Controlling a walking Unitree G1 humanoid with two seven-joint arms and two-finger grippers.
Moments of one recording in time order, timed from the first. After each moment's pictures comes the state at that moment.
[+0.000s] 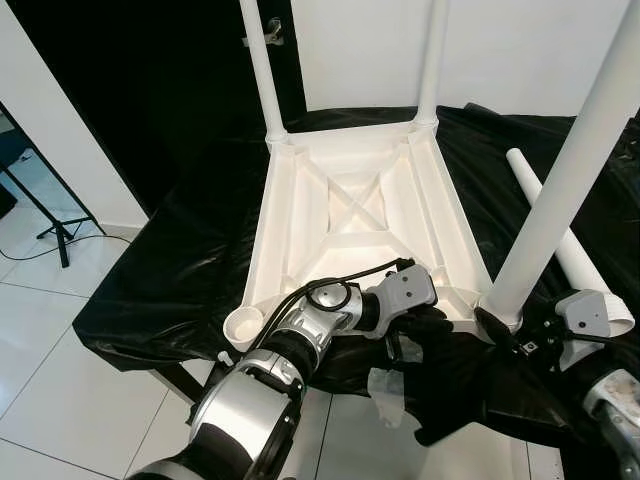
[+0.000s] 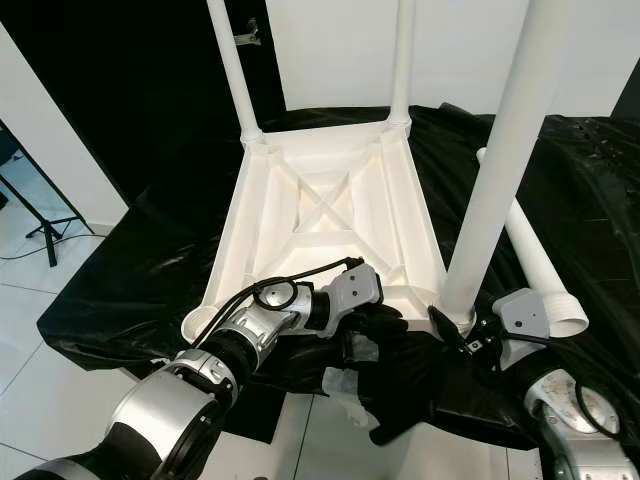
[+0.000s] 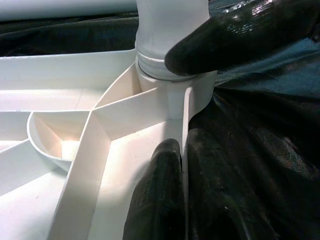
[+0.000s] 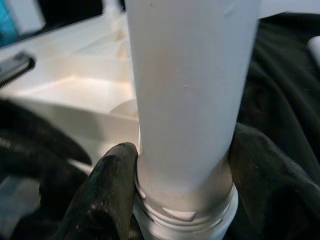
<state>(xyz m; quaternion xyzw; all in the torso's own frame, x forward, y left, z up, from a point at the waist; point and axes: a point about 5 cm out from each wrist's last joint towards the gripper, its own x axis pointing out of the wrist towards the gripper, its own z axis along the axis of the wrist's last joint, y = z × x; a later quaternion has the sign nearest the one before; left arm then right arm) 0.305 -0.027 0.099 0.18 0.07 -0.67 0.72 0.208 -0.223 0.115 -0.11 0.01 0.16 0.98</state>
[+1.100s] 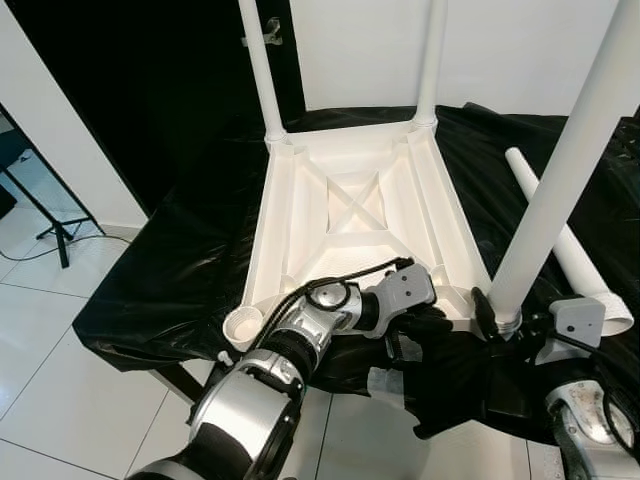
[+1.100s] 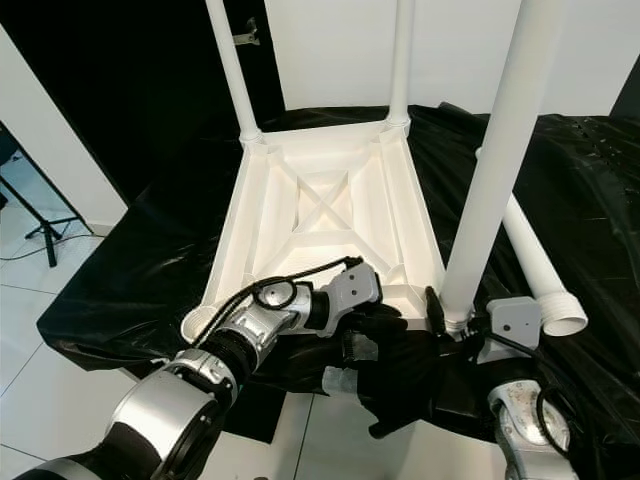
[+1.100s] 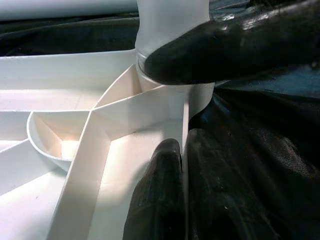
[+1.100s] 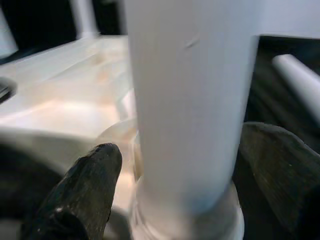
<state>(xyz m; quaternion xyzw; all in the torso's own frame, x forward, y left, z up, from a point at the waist) 0.305 -0.027 0.099 0.18 0.07 -0.67 0.72 0.212 -0.219 0.119 -0.12 -0.04 0.10 0.99</state>
